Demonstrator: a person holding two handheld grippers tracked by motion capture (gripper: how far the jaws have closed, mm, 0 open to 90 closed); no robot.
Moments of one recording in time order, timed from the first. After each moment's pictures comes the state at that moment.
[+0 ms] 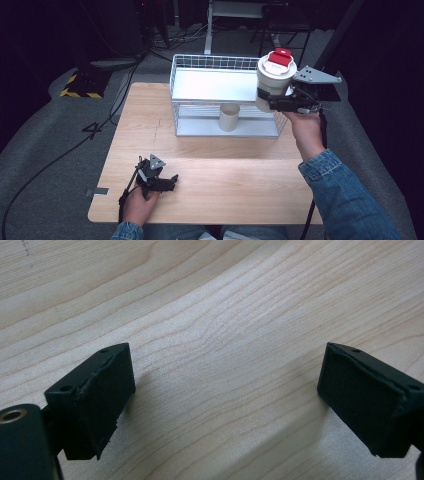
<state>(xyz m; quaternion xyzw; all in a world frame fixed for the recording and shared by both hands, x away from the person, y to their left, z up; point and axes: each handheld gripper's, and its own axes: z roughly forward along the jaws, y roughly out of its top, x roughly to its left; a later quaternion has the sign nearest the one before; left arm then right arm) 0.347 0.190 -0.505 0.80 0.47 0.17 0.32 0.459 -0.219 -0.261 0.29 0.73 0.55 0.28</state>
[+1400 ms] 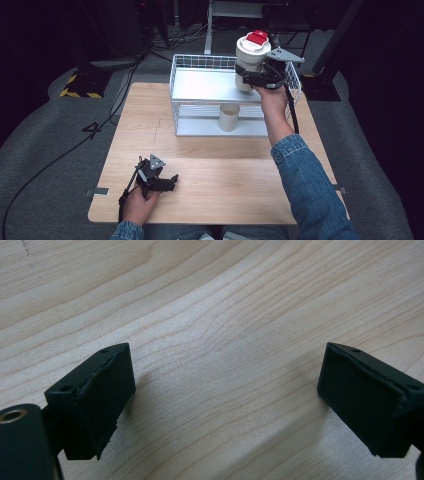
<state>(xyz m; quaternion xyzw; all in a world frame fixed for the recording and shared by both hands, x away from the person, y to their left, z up) 0.347 0.190 -0.505 0.80 0.47 0.17 0.32 0.539 -0.164 -0.274 0.34 0.69 0.57 0.29</state>
